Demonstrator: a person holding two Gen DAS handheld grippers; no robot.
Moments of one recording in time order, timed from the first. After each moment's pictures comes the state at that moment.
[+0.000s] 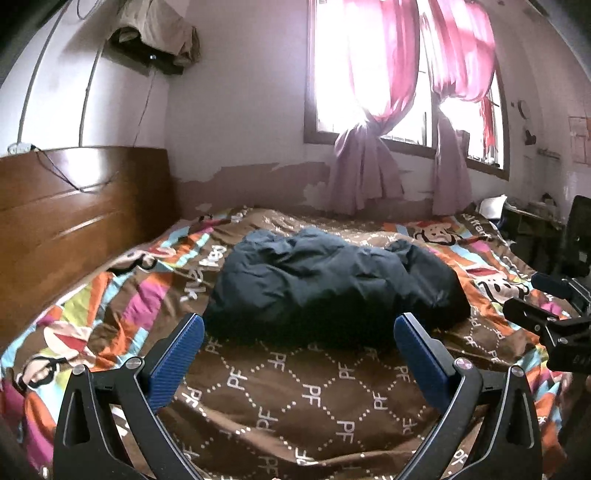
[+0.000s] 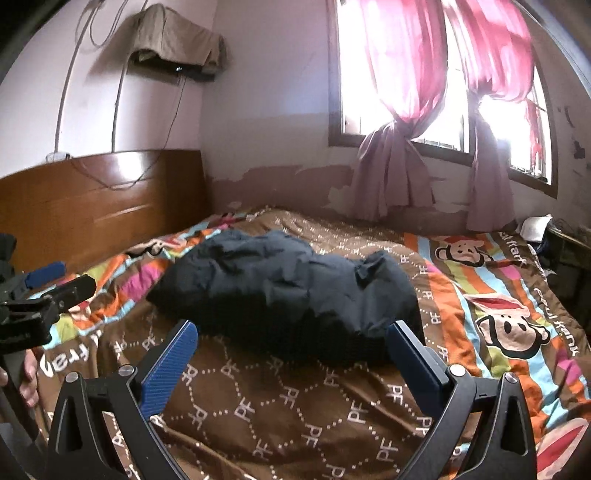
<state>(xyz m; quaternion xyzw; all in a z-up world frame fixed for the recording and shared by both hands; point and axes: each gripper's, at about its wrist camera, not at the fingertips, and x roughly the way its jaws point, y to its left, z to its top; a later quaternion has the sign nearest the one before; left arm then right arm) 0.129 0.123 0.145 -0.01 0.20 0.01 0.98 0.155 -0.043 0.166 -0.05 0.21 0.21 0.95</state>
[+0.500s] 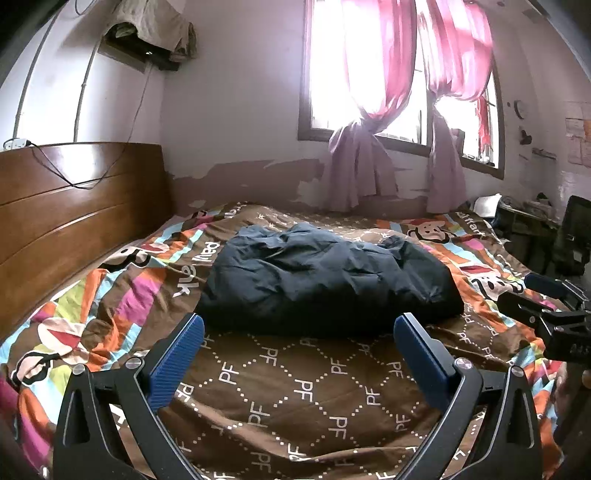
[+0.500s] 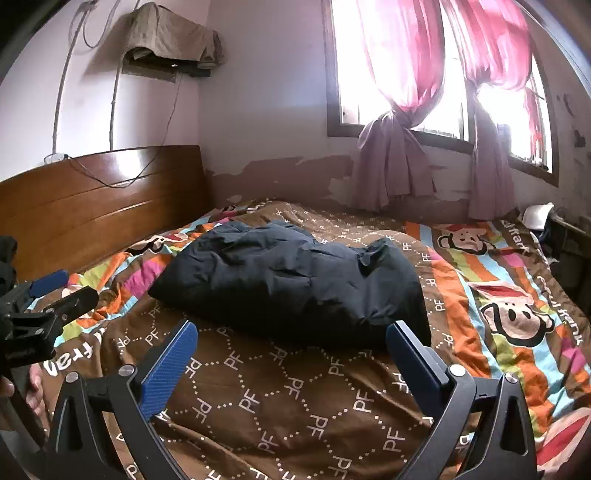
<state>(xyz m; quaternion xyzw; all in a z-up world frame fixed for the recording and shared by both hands) 0.126 0.121 0.143 -0.01 0.21 0.00 0.98 0.157 -0.047 0.160 -0.03 0.23 0.21 0.95</state>
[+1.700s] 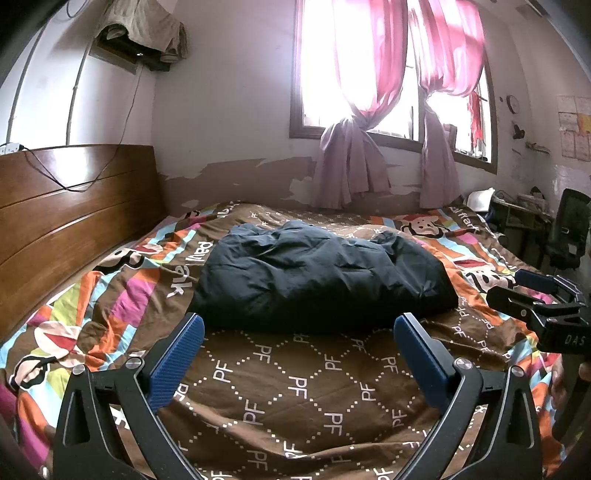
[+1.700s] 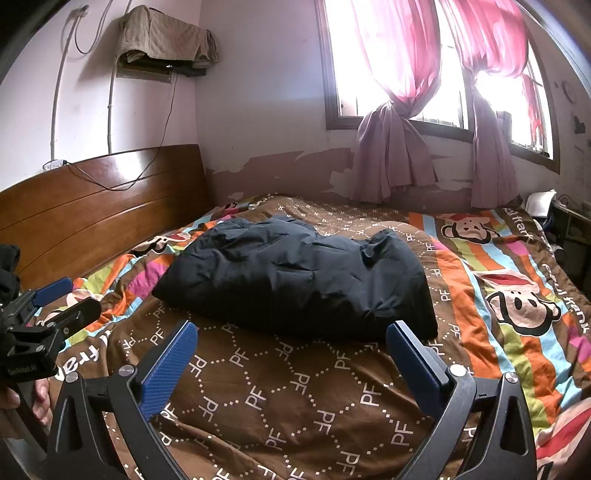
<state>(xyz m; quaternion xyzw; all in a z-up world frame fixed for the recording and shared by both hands) 0.126 0.118 0.142 -0.01 0.21 -0.01 0.98 0.161 -0.048 0.159 -0.02 0.24 0.21 0.95</state>
